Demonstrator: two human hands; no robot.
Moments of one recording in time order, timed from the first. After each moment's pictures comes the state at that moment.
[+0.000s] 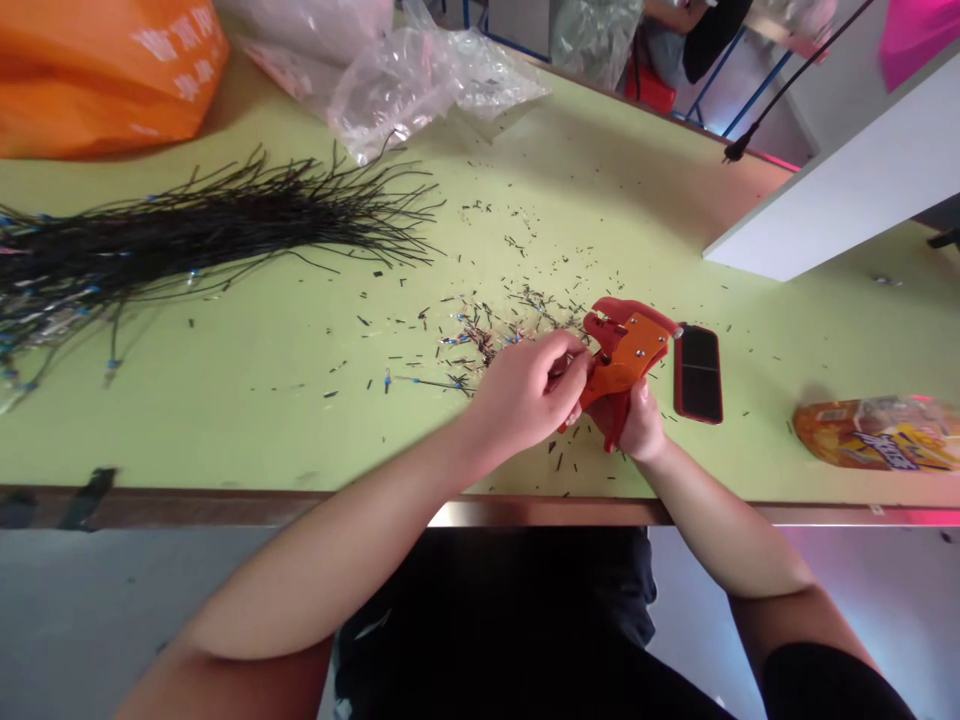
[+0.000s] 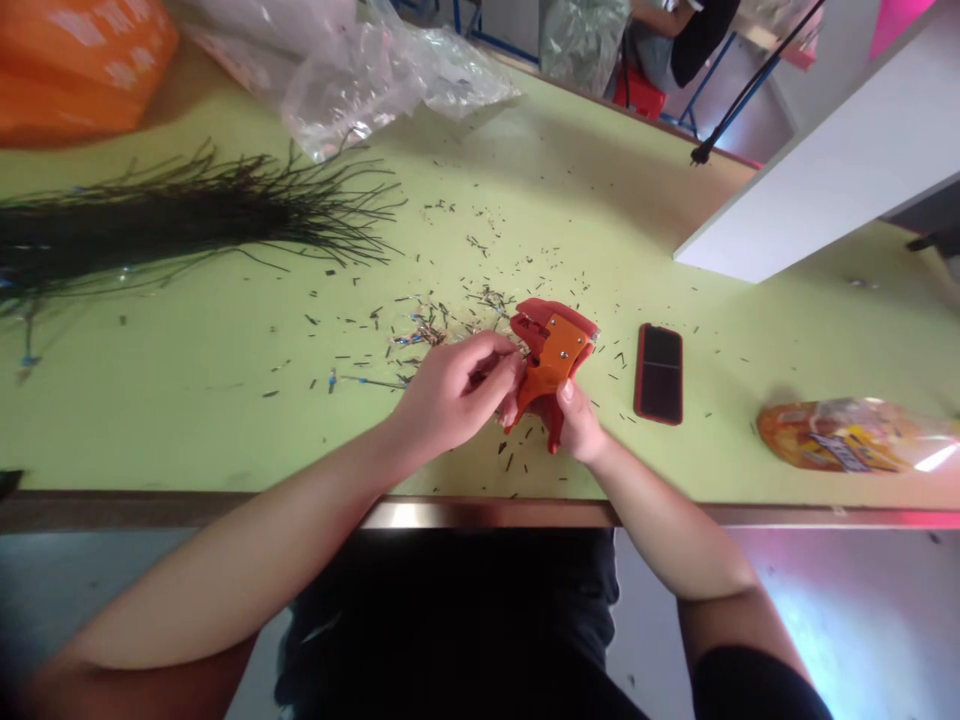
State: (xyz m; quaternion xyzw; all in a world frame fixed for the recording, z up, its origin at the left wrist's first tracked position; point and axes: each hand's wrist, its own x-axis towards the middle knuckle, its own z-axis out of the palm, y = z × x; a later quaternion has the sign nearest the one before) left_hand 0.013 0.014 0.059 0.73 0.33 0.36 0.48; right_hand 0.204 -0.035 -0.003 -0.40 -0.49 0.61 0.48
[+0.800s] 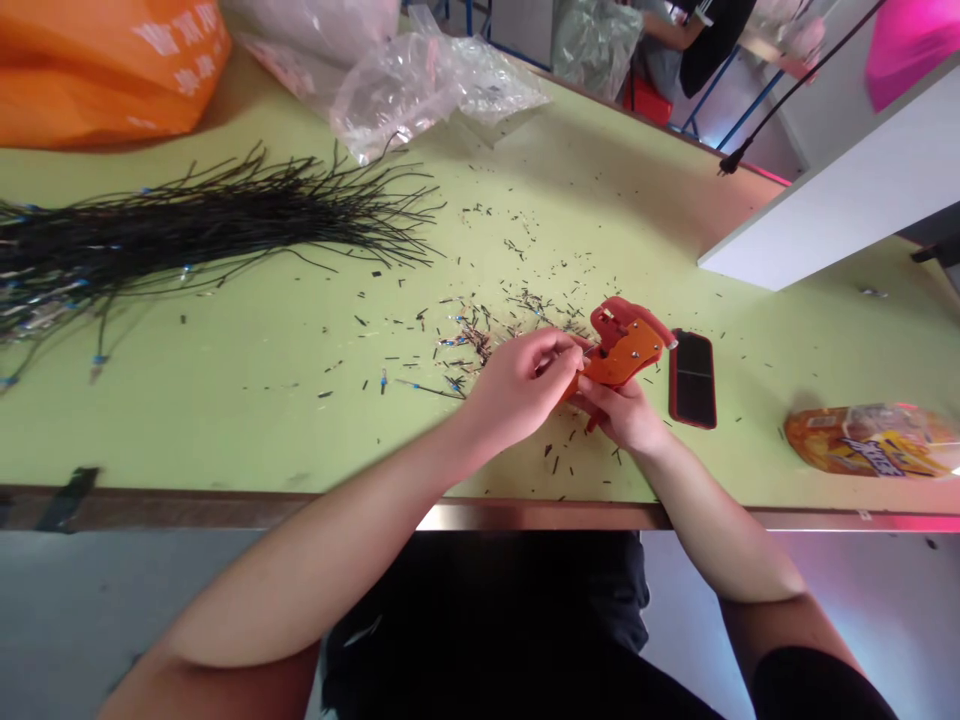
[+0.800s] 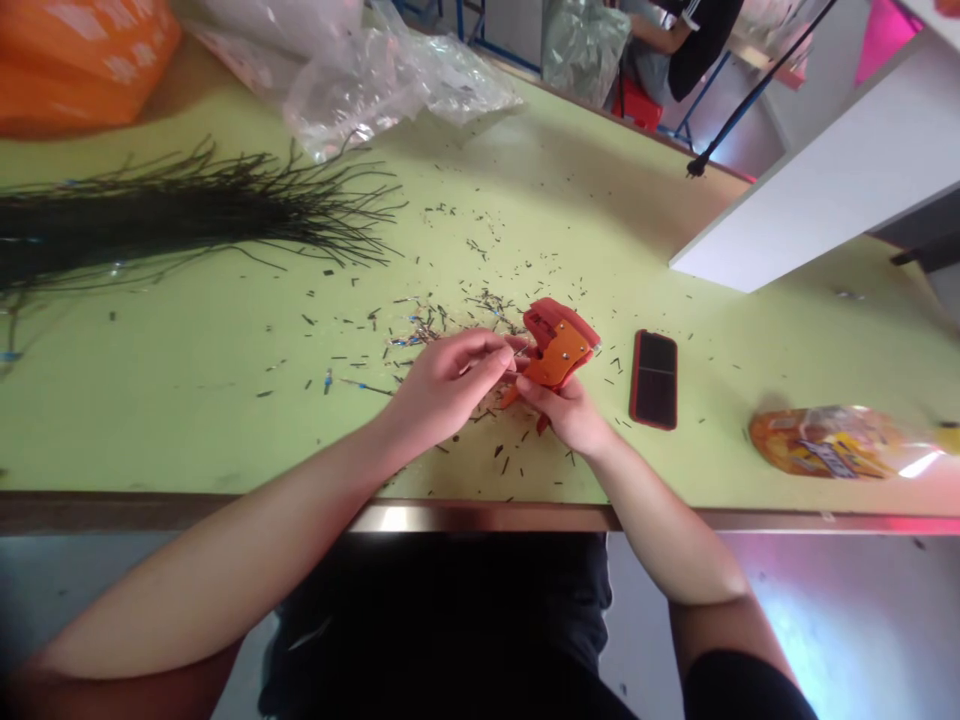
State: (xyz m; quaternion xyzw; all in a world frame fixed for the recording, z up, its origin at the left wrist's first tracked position) left_hand 0.010 0.023 0.063 0.67 0.36 0.36 0.54; right_hand 0.204 -0.025 0.009 -0.41 -0.45 0.62 0.49
